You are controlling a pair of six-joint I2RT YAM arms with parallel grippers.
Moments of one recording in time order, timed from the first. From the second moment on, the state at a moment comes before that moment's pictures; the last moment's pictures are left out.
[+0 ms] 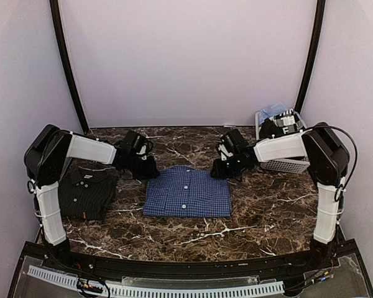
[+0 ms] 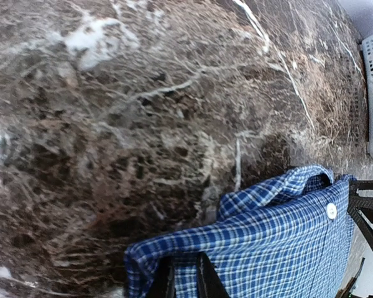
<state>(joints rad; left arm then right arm) -0.50 1.97 1.19 -0.16 0.22 -0.69 0.63 2.00 1.28 -0.26 -0.10 0.43</state>
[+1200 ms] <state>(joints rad) -0.46 1.68 1.09 -0.25 0.27 -0.62 0.72 1.86 1.21 -0.34 0.06 0.56</state>
